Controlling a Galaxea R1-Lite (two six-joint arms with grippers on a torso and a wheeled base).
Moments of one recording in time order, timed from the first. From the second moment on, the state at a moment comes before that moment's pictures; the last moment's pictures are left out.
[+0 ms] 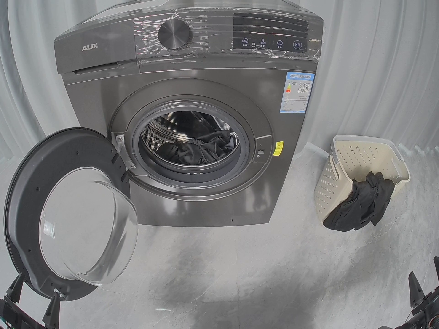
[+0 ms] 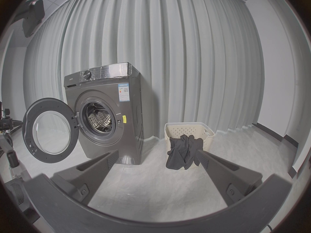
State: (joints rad) left arm 0.00 0.01 -0.02 0.00 -0.02 0.00; right arm 0.00 0.01 -0.02 -0.01 -0.03 0.01
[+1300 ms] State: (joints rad) left arm 0.00 0.01 -0.02 0.00 -0.02 0.01; right arm 0.00 0.01 -0.02 -0.01 -0.02 0.01
